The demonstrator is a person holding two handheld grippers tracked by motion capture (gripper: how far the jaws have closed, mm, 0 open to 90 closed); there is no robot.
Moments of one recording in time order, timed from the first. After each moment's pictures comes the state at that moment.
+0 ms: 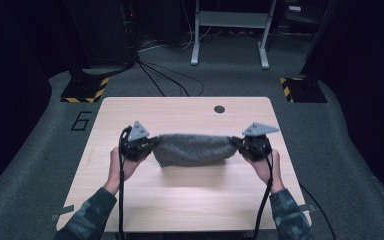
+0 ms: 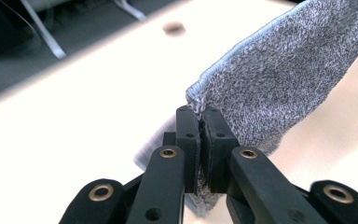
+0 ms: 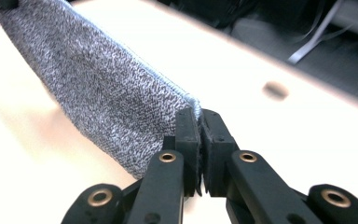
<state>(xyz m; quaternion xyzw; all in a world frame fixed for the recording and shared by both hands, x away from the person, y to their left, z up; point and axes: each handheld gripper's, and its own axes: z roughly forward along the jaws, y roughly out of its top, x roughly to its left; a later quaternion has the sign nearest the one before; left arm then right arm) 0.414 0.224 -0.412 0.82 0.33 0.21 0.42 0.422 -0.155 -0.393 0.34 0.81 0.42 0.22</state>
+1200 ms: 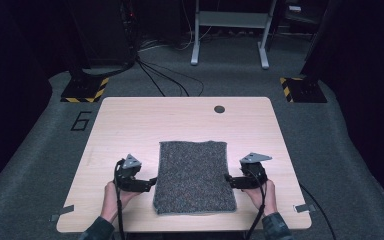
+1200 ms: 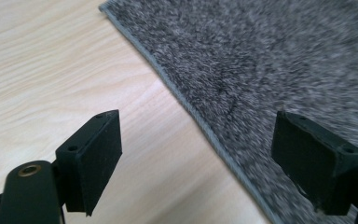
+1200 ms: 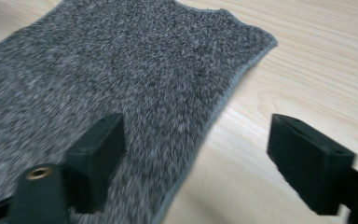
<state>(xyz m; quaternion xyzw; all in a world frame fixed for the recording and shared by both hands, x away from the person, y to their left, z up) 0.388 0.242 -0.491 0.82 0.42 0.15 0.35 0.395 -0.154 -0.477 0.43 0.81 0.37 0.17</state>
